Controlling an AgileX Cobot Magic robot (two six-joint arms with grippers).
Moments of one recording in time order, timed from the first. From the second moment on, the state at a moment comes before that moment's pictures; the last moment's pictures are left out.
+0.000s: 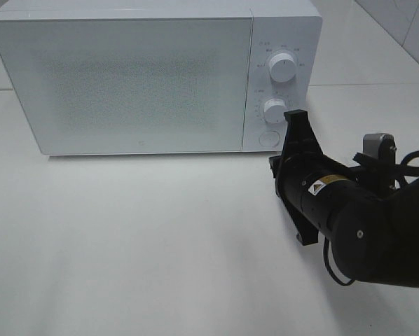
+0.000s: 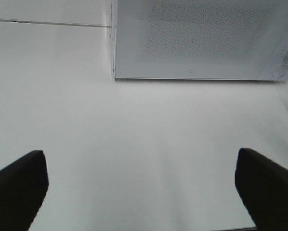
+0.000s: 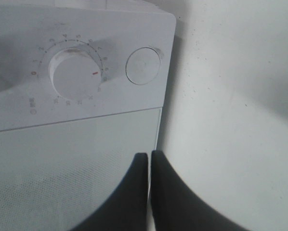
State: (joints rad) left arm 0.01 -0.01 -0.52 -0.22 1.07 0.09; right arm 0.80 1.83 -0.52 0.78 -0.93 1.18
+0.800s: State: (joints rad) left arm 0.01 -0.01 -0.52 -0.22 1.07 0.09; right arm 0.65 2.01 -0.72 0.72 -0.90 1.19
